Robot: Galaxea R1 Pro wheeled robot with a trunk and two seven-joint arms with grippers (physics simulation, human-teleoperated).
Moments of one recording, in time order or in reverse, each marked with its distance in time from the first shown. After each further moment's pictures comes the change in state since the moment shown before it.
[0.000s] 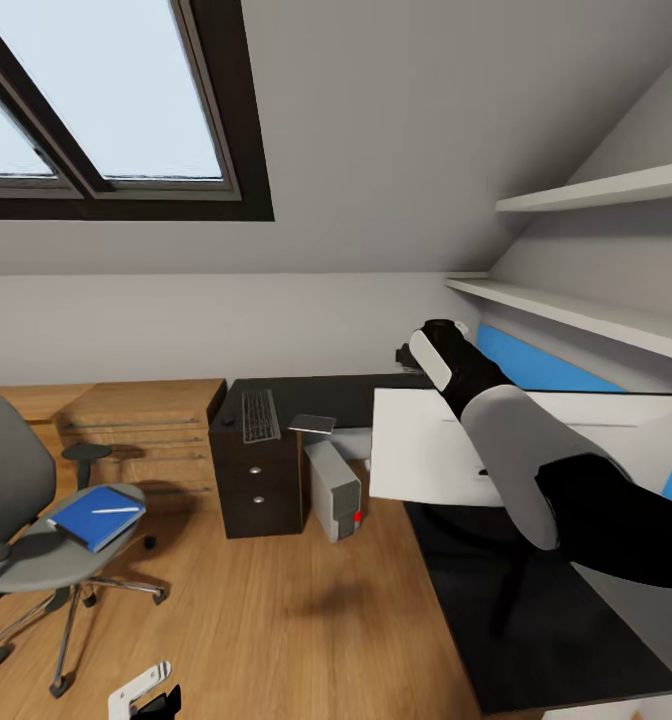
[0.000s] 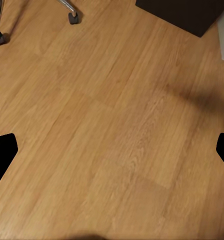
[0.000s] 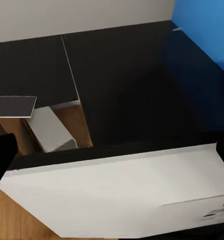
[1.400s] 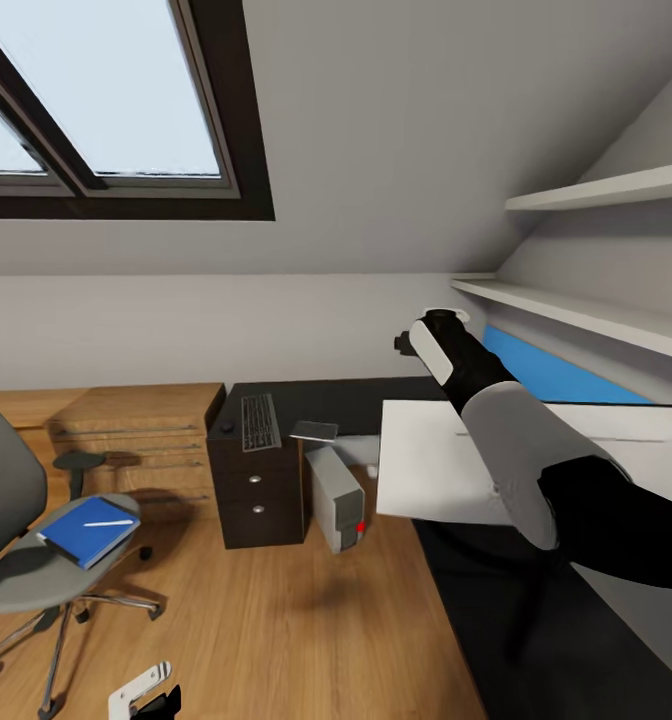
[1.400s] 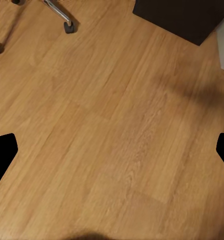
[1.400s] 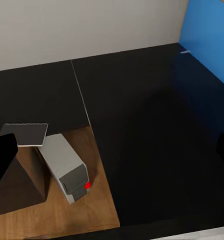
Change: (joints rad) left arm 0.000 0.000 0.000 0.001 0.000 0.000 0.000; right arm 0.001 0.001 0.000 -0.074 -0.002 -0.006 -0.005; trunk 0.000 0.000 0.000
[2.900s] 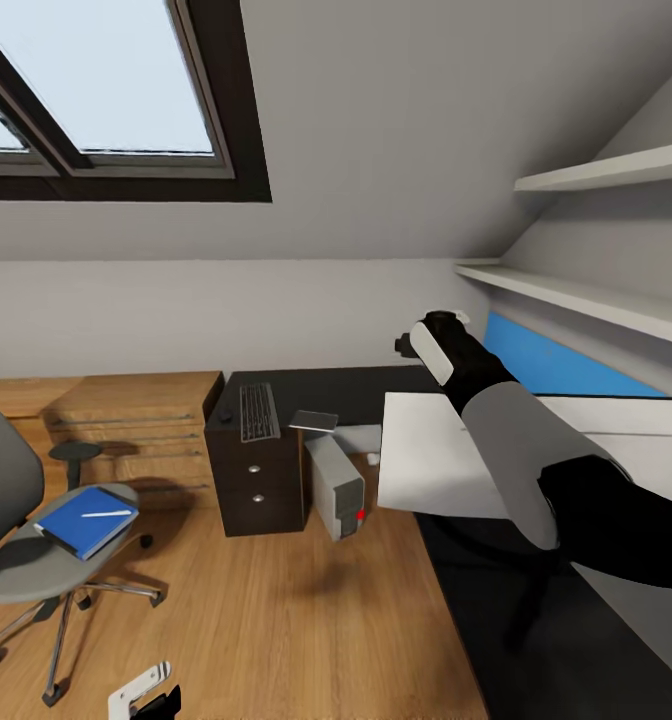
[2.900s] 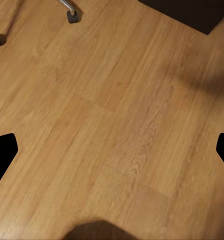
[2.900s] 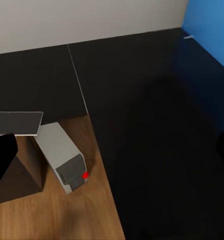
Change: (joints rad) left arm 0.000 0.000 0.000 0.001 0.000 0.000 0.001; right arm 0.000 -0.002 0.000 0.012 0.000 0.003 0.003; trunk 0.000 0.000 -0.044
